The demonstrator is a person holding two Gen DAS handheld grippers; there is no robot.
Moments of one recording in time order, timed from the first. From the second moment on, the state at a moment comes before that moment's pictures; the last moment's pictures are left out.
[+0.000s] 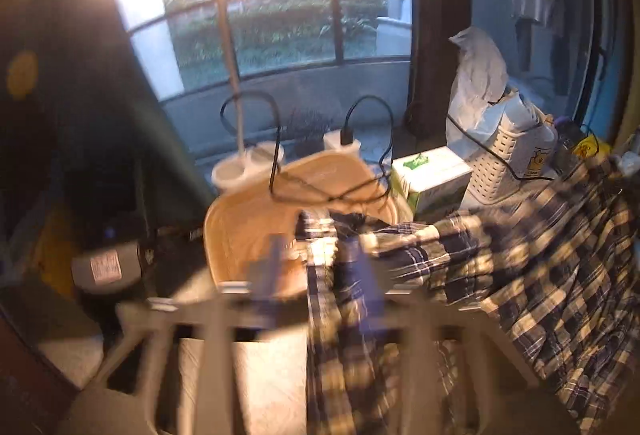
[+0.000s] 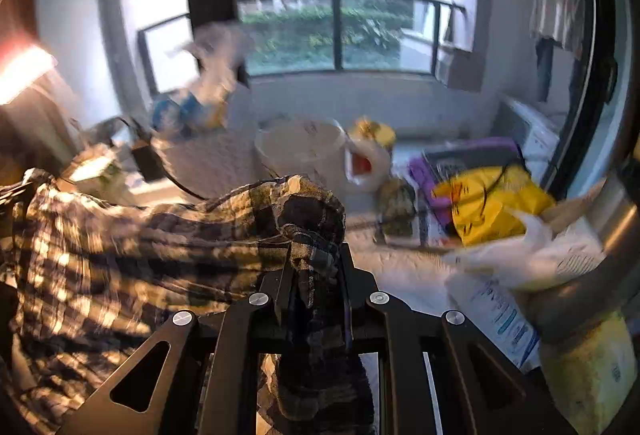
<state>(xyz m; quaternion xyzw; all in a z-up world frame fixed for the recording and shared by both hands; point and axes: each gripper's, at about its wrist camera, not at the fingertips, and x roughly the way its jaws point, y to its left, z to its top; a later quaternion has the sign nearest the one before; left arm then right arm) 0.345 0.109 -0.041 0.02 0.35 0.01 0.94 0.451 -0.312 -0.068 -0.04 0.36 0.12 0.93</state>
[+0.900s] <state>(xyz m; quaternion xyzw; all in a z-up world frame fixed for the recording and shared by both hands) 0.240 0.125 -0.099 -0.02 0.43 0.03 0.90 0.305 -0.371 -0.089 -0.03 0.39 0.11 0.91</state>
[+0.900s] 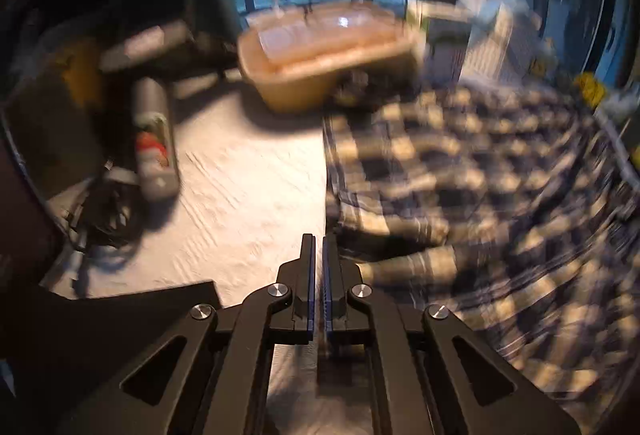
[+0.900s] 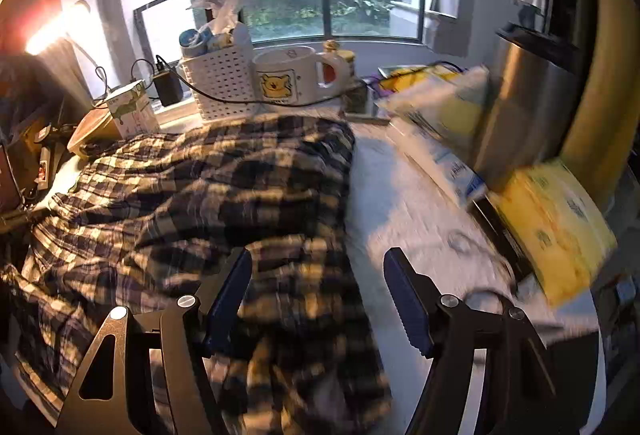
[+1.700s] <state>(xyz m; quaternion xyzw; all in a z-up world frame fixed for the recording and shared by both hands) 0.111 0.065 -0.119 -0.15 0.48 -0.12 0.86 0.240 -0.378 -0.123 -0.06 0.41 0.11 0.90</state>
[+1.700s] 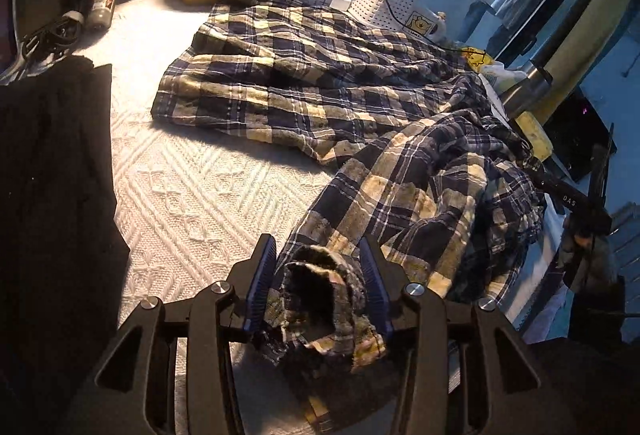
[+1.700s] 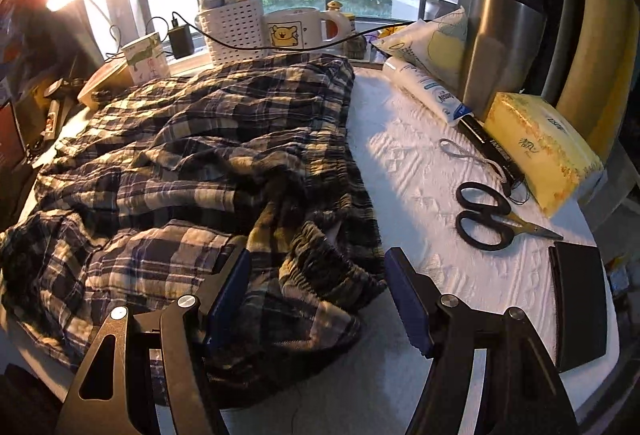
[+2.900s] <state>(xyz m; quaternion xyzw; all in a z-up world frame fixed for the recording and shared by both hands) 0.100 0.089 -0.108 -0.07 0.42 -0.09 0.90 0.209 -0.427 -0.103 -0.02 0.36 0.08 0.93</state>
